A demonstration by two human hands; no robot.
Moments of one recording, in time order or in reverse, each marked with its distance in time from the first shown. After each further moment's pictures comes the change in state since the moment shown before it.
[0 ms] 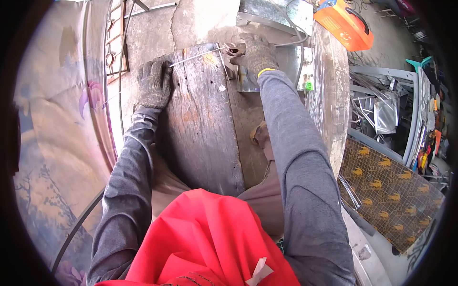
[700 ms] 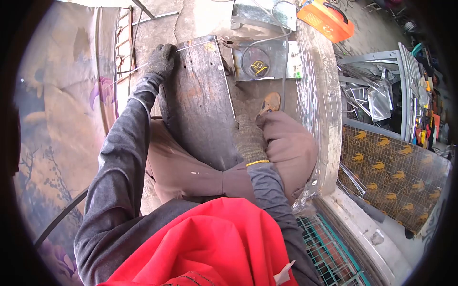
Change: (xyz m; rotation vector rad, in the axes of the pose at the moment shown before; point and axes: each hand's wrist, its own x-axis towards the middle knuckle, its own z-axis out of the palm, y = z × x) left_hand 0.017 -0.012 -0.015 -0.003 -0.263 -0.110; right_hand -0.307 -0.045 0.057 0.345 0.217 0.203
